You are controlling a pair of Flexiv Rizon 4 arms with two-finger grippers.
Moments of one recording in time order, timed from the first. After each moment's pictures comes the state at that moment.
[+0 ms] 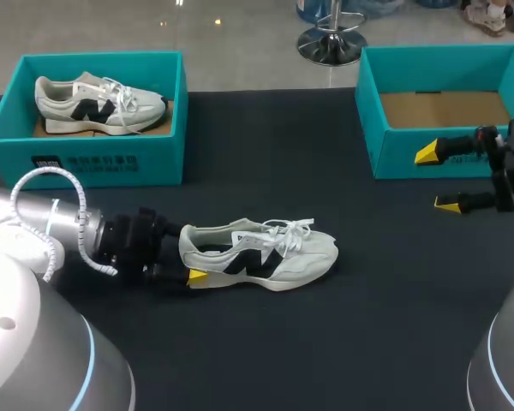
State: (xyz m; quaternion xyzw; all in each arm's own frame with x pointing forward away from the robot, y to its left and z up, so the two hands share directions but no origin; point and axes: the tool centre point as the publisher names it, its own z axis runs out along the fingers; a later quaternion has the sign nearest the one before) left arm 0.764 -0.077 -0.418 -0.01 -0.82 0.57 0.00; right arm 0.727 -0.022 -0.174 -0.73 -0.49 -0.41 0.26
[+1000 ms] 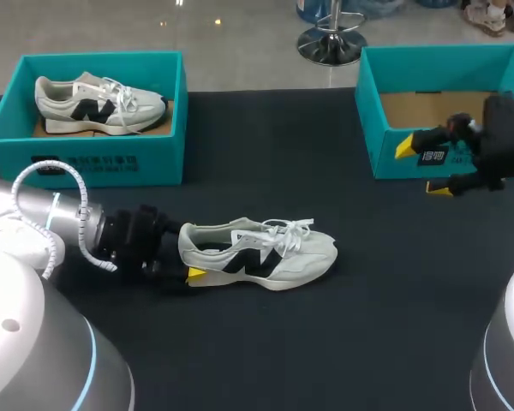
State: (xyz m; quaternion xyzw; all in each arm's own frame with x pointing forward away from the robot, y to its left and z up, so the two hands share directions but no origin) left arm 0.768 -0.074 -0.417 -0.02 -0.83 0.56 0.00; right arm 0.741 0.003 -0.166 -0.71 -0.57 -0.37 0.17
